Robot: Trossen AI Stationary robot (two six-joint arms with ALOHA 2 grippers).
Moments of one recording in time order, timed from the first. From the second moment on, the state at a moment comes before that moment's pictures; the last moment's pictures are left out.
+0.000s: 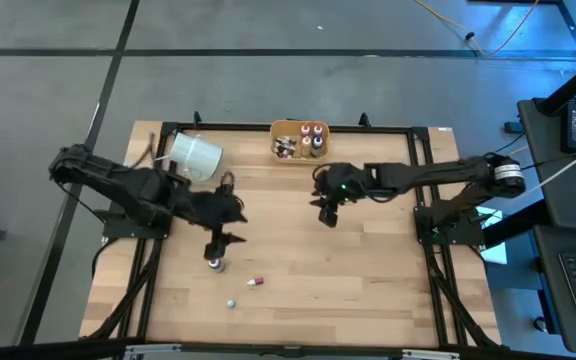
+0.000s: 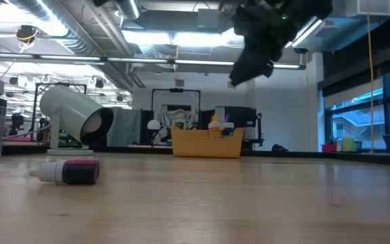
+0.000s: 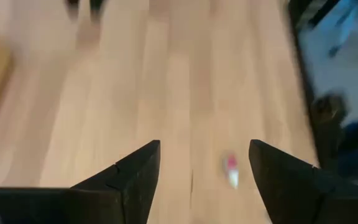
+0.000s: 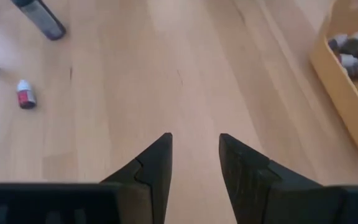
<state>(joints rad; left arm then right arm) -0.30 1.20 1.20 -0.80 -0.13 -0.33 -0.05 1.45 1.03 -0.36 0.05 0.21</state>
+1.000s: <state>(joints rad) -0.49 1.56 1.26 -1.05 -0.10 -1.08 0.11 1.43 0.93 -0.09 0.06 0.31</state>
